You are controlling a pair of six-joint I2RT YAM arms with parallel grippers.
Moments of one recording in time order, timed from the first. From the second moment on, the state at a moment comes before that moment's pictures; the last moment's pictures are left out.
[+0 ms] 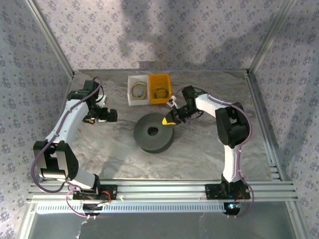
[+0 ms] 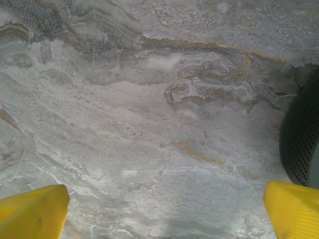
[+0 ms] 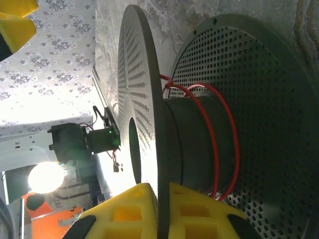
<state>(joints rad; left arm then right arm) -0.11 1.48 1.30 -1.13 0.02 -0.09 0.37 2.03 1.42 -0.76 -1.06 0.07</state>
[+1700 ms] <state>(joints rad) -0.11 1.46 1.26 -1.13 0.01 -0.09 0.40 2.47 2.47 -0.81 -0.39 0.11</state>
